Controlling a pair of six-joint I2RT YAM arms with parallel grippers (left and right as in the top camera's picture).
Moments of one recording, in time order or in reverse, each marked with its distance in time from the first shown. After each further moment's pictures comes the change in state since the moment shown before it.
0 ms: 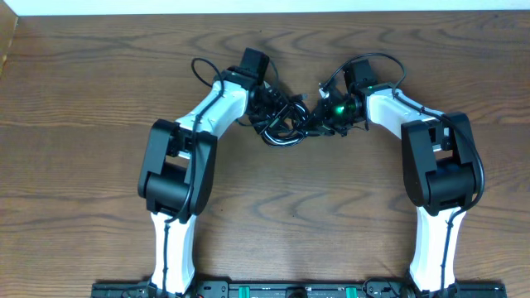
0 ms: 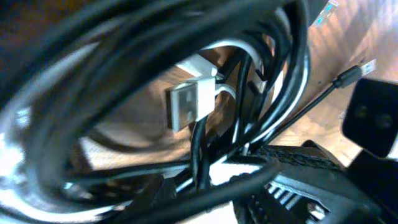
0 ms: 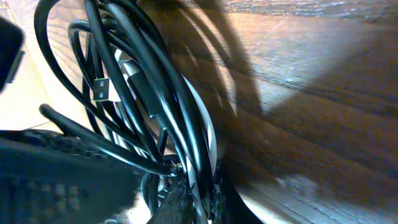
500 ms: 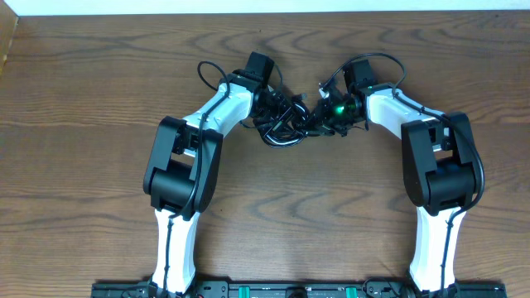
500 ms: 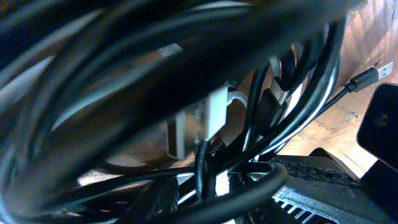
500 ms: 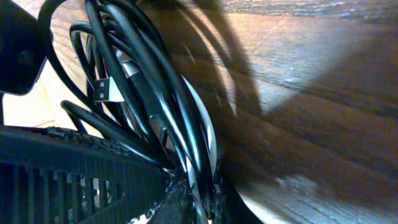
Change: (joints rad) left arm -0.011 0.030 -0.001 0.024 0.016 -0.023; right arm 0.000 0.000 0.000 0.000 0.000 0.000
